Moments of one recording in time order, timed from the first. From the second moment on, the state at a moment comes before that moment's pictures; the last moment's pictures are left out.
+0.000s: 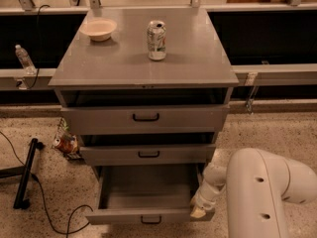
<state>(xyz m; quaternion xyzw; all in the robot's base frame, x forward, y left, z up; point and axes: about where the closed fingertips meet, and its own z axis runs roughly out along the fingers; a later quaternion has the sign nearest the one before) 0.478 -0.171 0.189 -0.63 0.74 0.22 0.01</state>
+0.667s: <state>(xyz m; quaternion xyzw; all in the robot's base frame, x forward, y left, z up) 0.446 -0.173 0.200 -0.62 0.75 0.25 -0.01</state>
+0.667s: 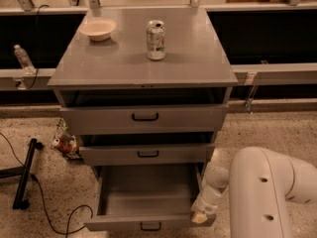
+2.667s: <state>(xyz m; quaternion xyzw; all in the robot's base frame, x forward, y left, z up) 0.494 -0.202 0.264 -0.57 0.80 0.18 0.09</state>
